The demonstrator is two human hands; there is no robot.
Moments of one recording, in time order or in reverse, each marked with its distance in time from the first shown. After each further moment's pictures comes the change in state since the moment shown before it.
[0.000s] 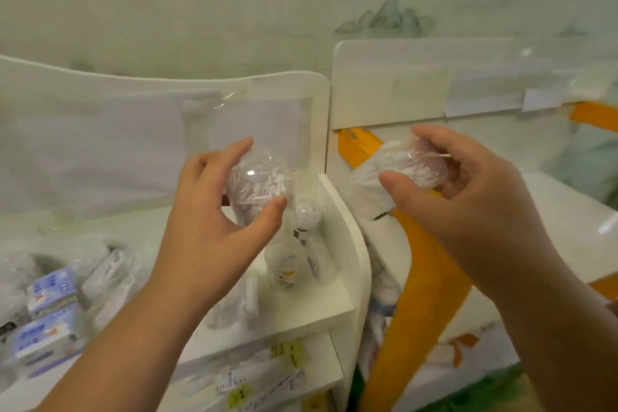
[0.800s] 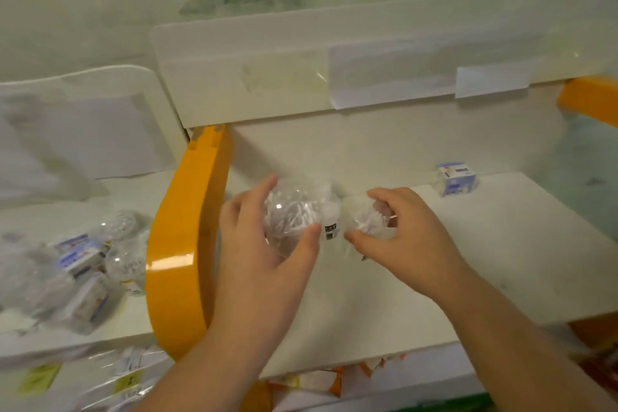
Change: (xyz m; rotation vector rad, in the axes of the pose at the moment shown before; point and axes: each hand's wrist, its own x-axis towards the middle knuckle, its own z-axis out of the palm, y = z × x) left_hand -0.009 0.180 0.325 0.083 0.116 -0.262; right_hand 0.106 0.270 -0.193 -0.133 -0.361 0.108
